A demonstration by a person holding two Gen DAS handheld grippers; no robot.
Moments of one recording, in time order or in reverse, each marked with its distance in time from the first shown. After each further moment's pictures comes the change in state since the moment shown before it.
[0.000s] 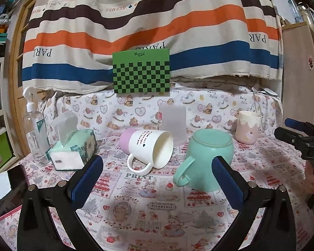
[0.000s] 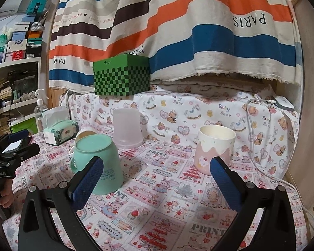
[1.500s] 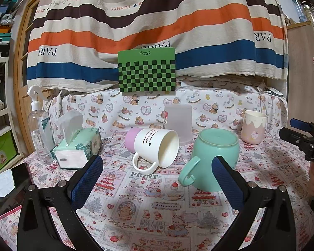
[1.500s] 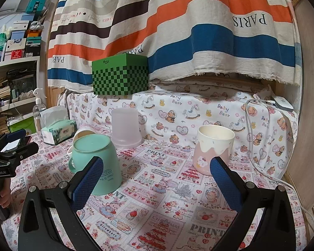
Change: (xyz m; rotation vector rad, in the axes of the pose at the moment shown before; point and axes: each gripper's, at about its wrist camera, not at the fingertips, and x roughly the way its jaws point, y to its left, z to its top) left arm 0.003 0.004 -0.001 -0.008 0.005 0.029; right arm 0.000 -0.001 0.000 0.001 0.000 -0.005
